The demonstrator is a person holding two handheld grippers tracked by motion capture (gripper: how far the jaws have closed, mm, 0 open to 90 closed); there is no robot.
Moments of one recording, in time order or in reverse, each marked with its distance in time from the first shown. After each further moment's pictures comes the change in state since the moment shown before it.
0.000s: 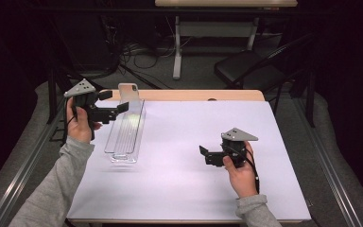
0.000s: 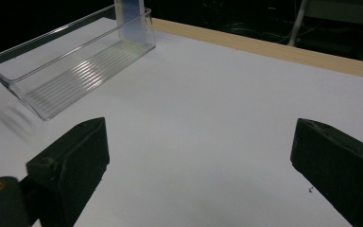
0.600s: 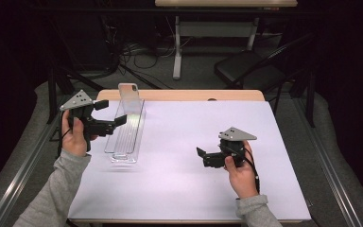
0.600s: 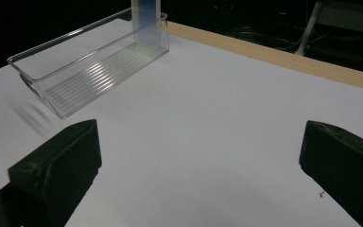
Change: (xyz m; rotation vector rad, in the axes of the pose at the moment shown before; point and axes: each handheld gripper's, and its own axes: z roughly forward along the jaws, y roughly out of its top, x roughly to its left) left arm -0.021 -0.016 -0.021 0.021 -0.005 0.029; right arm 0.010 0.010 -0.006 0.000 0.030 -0.044
